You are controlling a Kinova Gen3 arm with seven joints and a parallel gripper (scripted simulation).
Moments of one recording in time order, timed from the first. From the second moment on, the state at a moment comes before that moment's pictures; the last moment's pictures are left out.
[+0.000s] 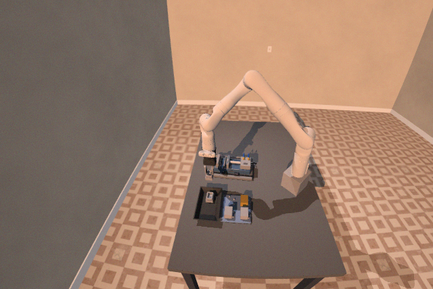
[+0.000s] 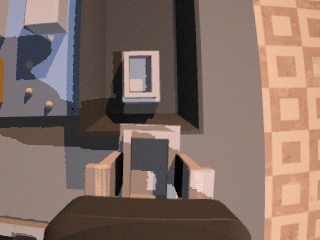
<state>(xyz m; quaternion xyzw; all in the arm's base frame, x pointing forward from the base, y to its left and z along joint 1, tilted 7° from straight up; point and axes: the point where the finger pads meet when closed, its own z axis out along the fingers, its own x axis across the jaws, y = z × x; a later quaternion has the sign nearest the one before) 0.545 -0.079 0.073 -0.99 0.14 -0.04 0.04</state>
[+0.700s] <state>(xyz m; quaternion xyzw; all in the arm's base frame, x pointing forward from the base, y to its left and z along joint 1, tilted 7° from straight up) 0.577 0.072 0.090 -0.99 0.13 -0.05 0.04</state>
